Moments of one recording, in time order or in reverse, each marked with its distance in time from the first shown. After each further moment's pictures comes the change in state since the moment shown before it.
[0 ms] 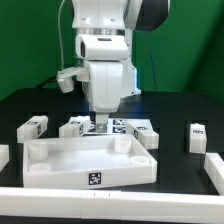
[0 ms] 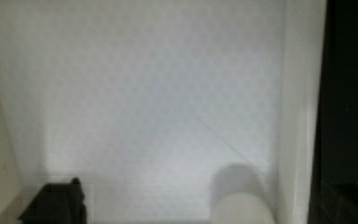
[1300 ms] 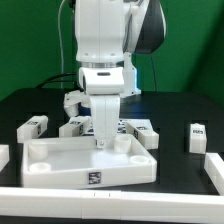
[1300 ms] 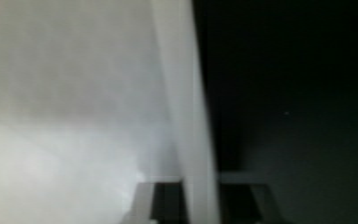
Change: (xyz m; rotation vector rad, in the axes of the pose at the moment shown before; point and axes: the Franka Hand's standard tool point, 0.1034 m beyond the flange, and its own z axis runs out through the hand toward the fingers) arm 0.016 -0.046 0.051 0.061 0.033 0.060
